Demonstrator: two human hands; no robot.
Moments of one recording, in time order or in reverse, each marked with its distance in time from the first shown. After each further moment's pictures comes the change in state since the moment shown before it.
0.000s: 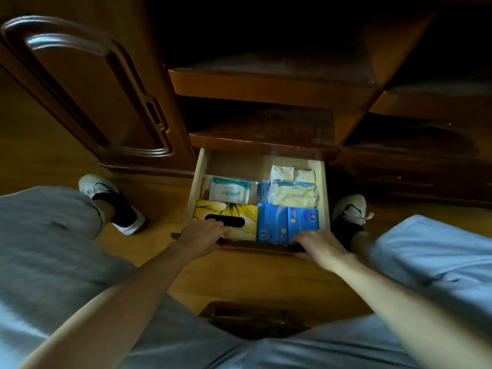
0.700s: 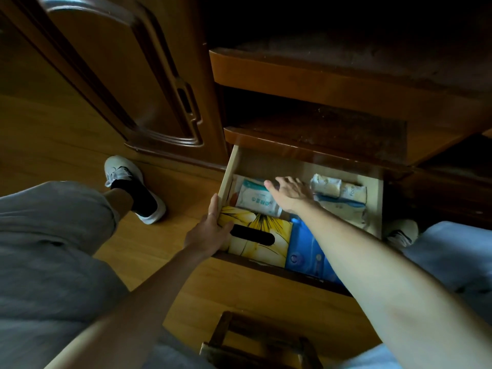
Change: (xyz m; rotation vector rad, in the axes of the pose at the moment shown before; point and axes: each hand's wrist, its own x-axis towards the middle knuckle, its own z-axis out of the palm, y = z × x) left_hand 0.016 -0.060 0.038 -0.832 0.094 -0.723; right_hand 0.258 -0.048 -0.049 0.277 -0.025 0.250
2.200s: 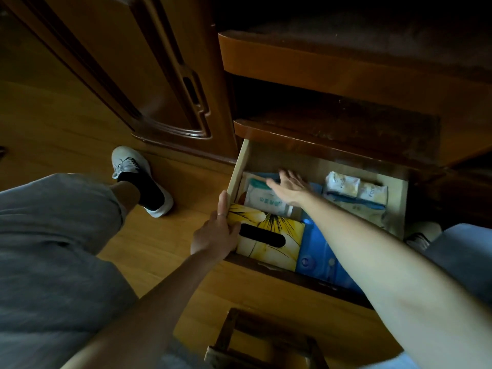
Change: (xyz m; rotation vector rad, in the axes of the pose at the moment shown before) left_hand 0.003 0.001 0.012 0.152 0.116 -0.011; right_hand 0.045 -0.012 0.017 0.073 -0.191 -0.022
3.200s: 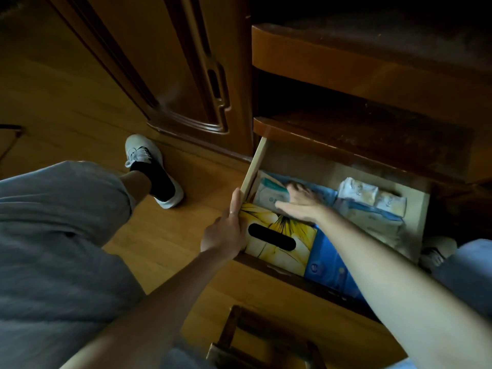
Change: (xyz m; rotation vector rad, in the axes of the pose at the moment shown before) left_hand -0.001 -0.002 0.001 -0.037 0.034 -0.005; right_hand -0.021 -0.008 0.009 -0.119 -0.076 -0.102
